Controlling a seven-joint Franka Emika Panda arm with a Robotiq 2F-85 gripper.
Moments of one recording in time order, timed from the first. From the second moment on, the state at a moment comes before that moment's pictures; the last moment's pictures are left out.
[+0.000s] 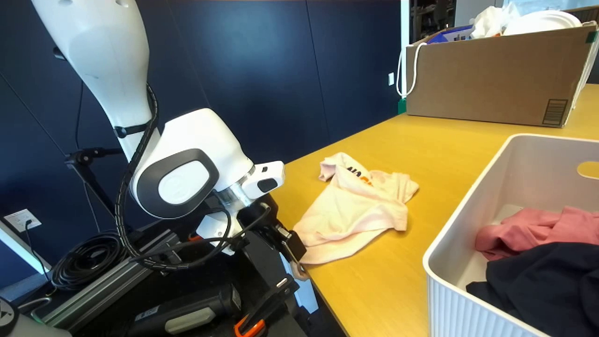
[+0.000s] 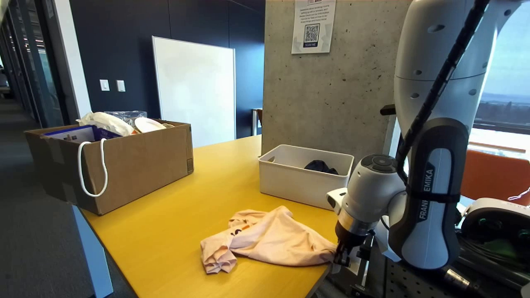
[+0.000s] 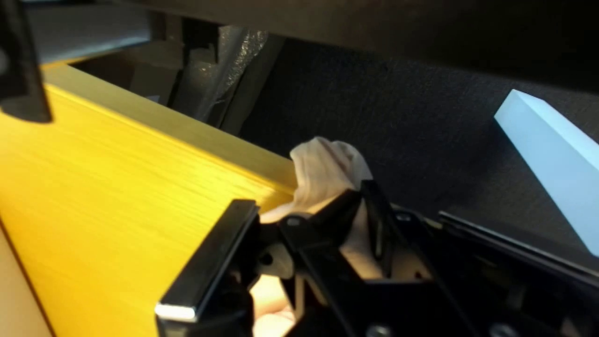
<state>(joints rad) 0.60 0.68 -0.41 -2.65 0.09 3.42 -0.02</state>
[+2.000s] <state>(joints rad) 0.38 0.90 -0.38 -1.77 -0.12 2.99 0.03</state>
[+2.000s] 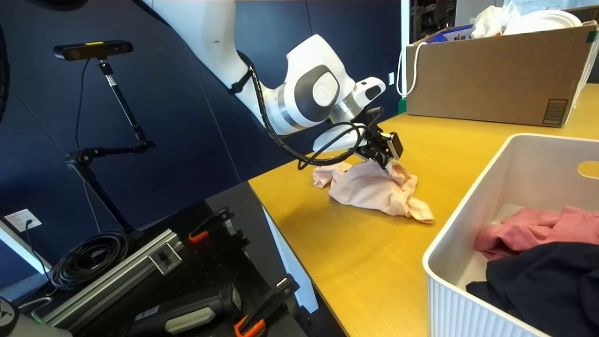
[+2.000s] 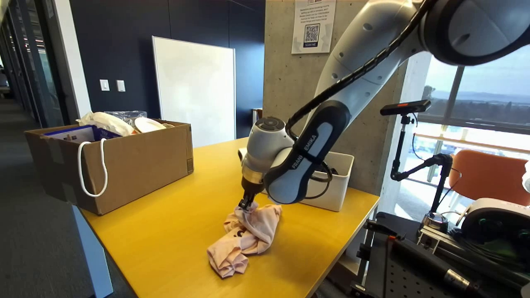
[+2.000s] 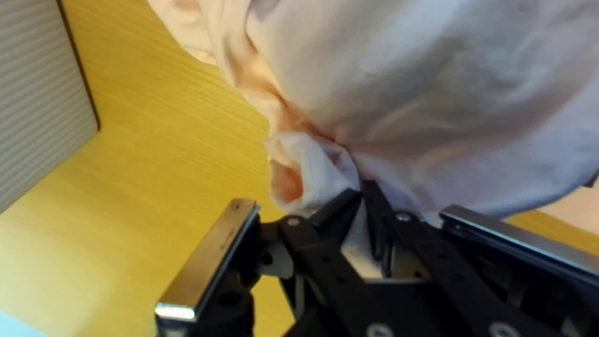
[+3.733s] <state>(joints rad) 0.12 0.61 -0.12 -2.06 -0.05 3.00 0.12</state>
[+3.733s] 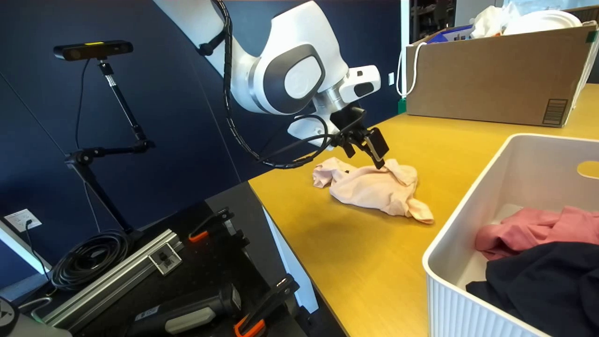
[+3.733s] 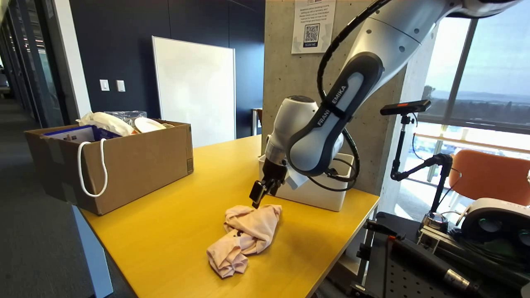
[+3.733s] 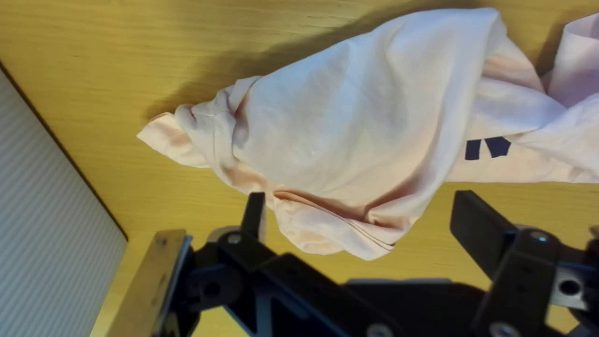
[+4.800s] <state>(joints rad) 0.05 0.95 0.03 -1.74 0.00 2.96 0.11</state>
